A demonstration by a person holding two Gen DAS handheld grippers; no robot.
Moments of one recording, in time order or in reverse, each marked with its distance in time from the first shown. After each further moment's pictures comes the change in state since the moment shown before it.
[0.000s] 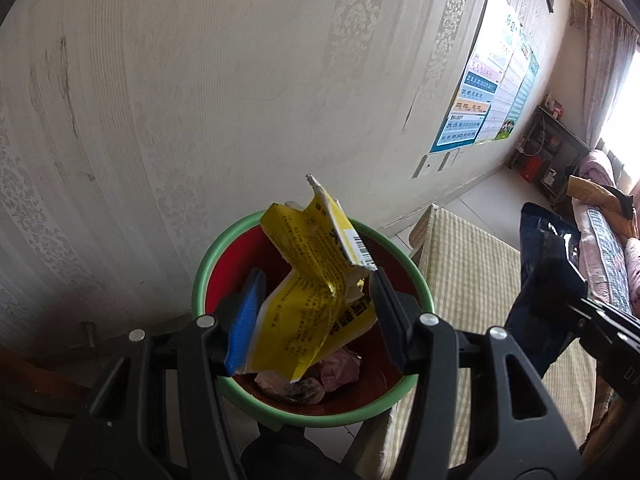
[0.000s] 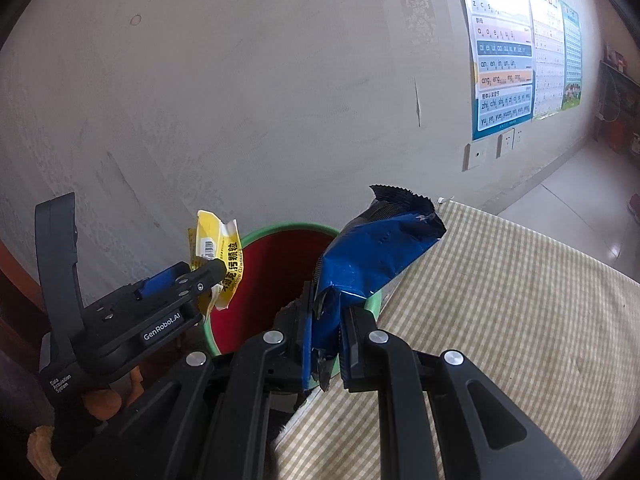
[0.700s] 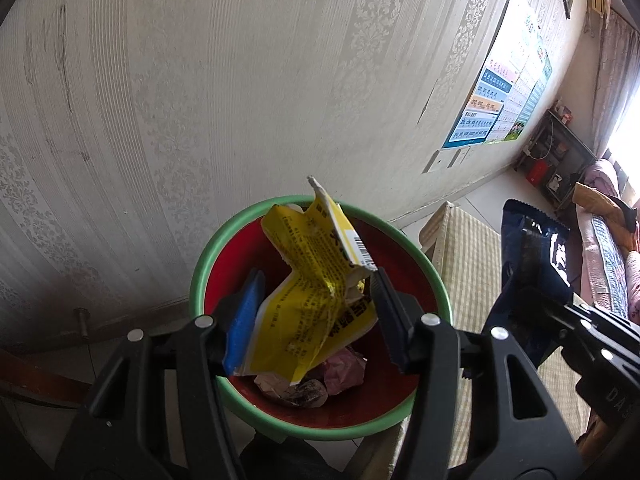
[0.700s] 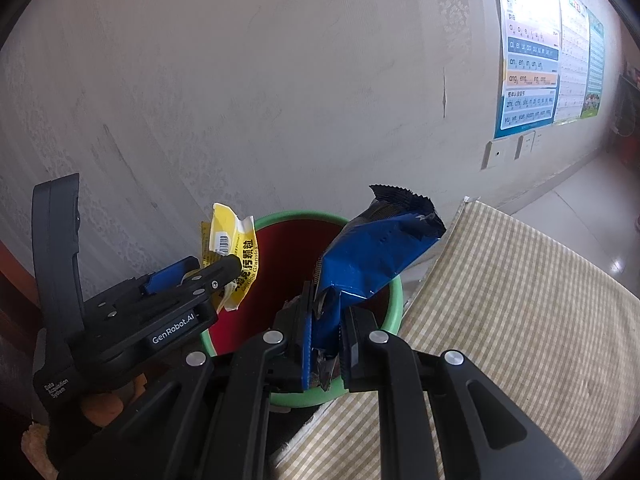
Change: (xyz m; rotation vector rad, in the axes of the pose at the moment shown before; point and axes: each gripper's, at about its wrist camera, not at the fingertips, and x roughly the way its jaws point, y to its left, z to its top) left arm 0.026 0.013 0.001 -0.049 0.043 0.003; right arm 0.039 0.016 0.008 -0.064 0.063 0.006
